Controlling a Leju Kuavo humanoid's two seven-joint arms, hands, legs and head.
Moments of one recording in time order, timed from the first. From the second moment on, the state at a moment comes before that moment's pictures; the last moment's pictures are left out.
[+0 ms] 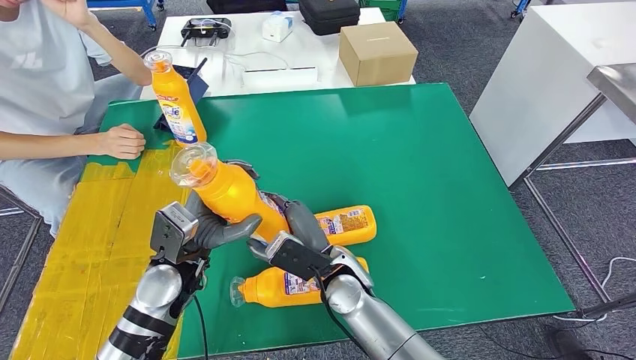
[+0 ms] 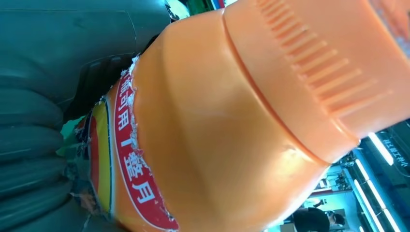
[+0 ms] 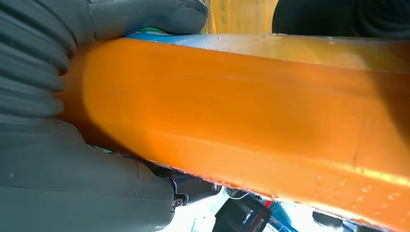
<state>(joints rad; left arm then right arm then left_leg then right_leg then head) -0.26 -0.02 -0.41 -1.50 -0.06 0.00 -0.35 -0.37 0.22 0.67 -1.09 0.33 -0.08 -0.33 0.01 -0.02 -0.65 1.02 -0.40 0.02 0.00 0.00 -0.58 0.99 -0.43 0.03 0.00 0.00</state>
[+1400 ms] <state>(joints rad) -0.60 0.17 -0.36 -0.97 -1.53 0.14 0.22 -0.18 0.11 0.52 -1.67 0.40 -0.27 -0.34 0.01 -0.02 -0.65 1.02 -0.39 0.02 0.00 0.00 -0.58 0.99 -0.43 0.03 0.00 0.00</state>
